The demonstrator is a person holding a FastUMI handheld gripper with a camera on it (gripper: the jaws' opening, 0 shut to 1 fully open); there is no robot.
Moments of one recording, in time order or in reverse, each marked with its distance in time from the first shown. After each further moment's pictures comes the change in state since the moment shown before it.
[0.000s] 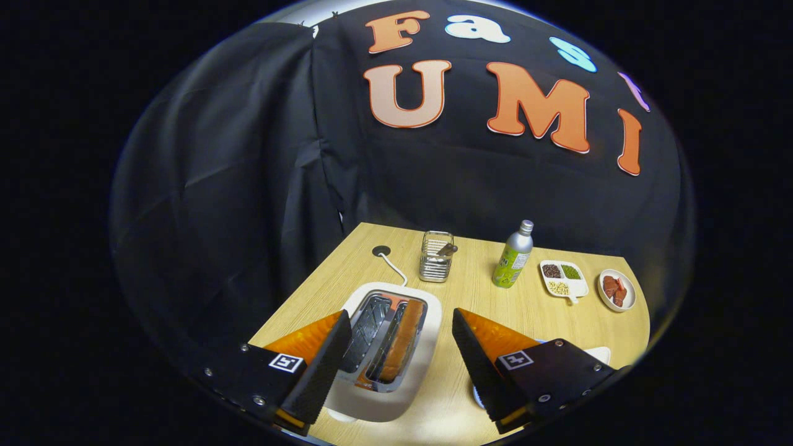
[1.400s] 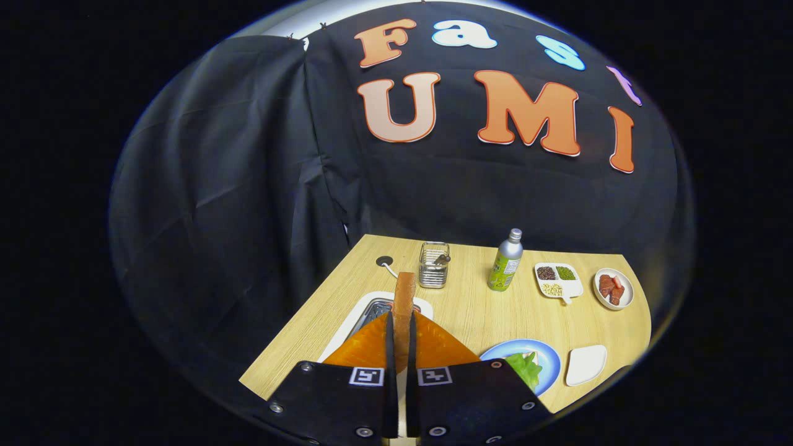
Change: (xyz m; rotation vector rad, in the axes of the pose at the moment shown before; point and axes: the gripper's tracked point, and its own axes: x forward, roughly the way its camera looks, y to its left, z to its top) arm -0.057 -0.027 0.041 0.069 -0.060 0.011
